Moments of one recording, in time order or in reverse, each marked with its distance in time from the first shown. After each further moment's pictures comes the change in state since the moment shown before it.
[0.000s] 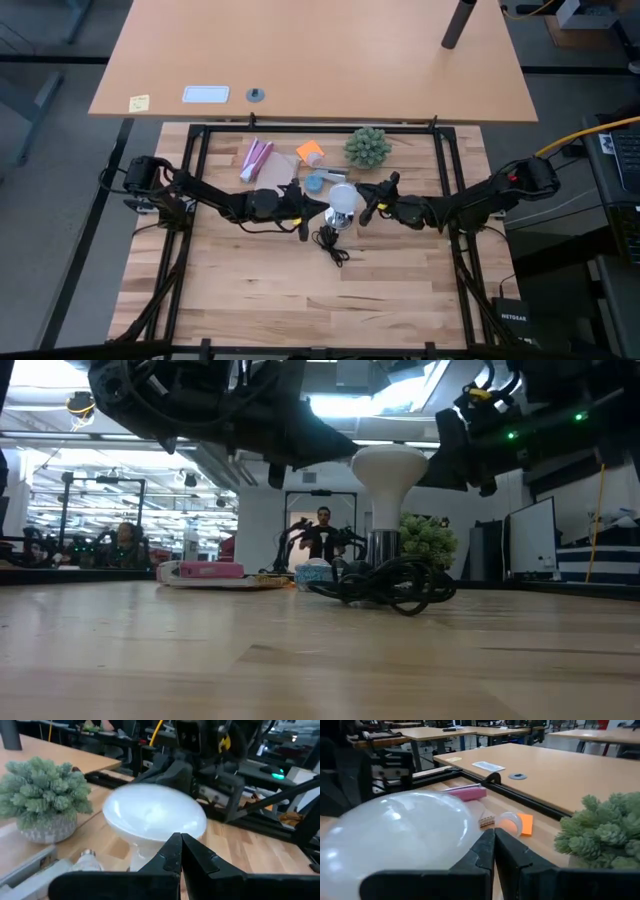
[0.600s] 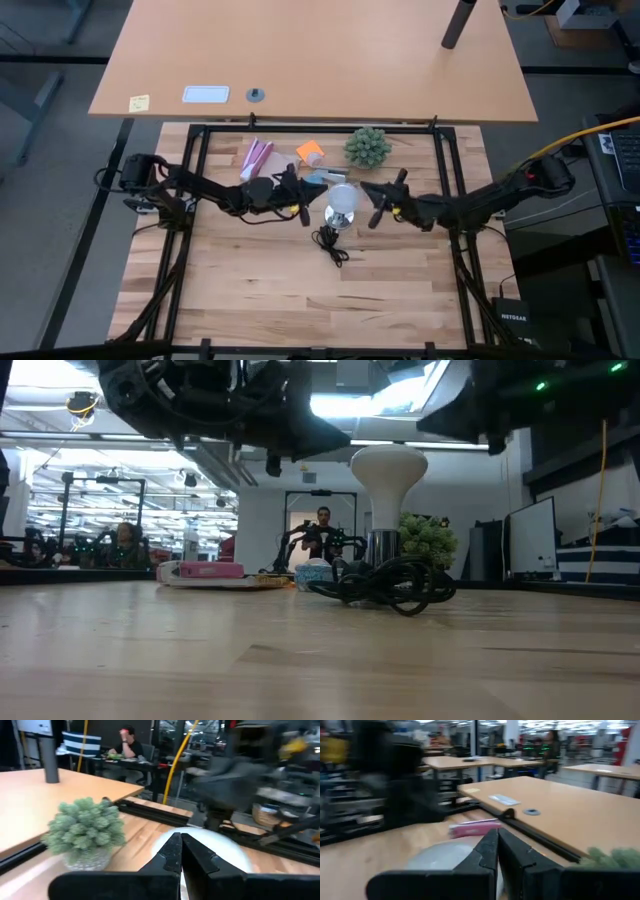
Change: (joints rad) left arm 0.074 -0.041 0.001 0.057 -0.043 0.097; right arm 0.080 -0.173 0.000 0.039 0.009 -0.192
